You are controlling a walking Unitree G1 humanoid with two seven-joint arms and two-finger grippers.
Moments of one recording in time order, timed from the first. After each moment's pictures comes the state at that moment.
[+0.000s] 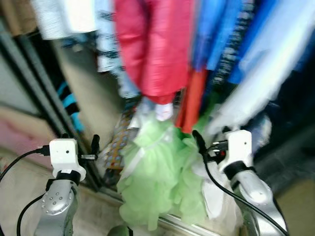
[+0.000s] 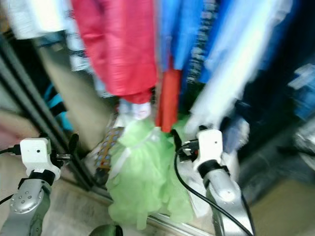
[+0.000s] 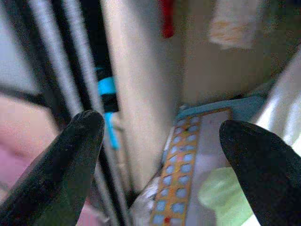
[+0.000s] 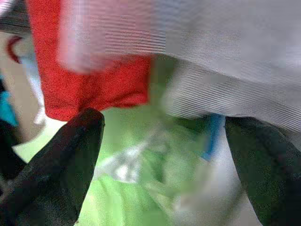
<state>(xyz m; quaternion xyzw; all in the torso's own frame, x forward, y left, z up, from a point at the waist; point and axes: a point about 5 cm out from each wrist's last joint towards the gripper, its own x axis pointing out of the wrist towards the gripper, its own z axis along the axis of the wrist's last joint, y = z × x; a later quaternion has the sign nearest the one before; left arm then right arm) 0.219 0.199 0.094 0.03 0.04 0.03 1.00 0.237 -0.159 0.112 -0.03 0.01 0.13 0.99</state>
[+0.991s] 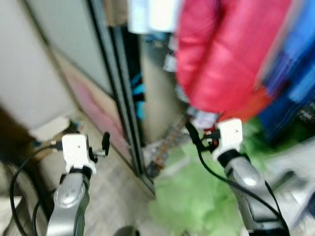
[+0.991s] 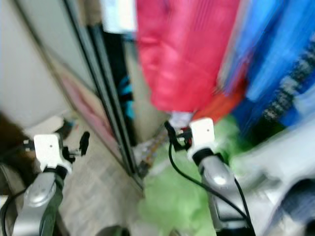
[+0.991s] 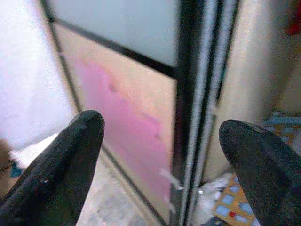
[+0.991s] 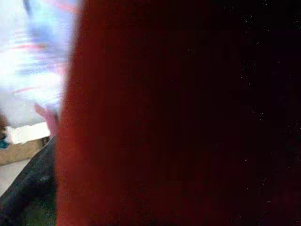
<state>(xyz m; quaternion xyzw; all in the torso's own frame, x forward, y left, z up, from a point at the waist) 0.232 0.183 0.093 0.00 0.05 0.02 1.00 0.260 -0.145 0.118 -0.03 0.00 0.16 0.99</state>
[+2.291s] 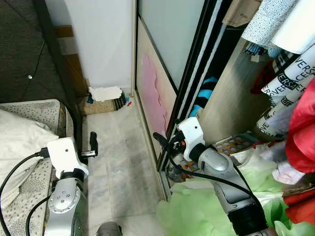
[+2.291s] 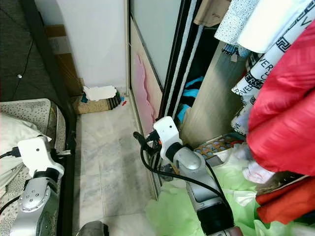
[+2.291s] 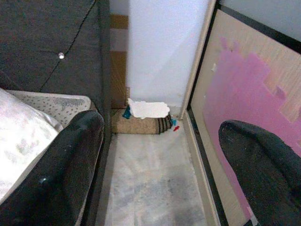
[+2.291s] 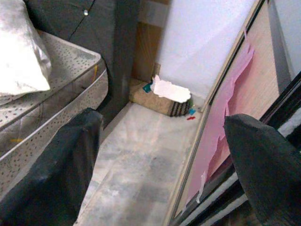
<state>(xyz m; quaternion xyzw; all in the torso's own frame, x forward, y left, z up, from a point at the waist) 0.219 0.190 0.092 -0.02 0.04 0.09 0.99 0.281 -0.093 0.099 -0.07 0.06 0.31 0.95</state>
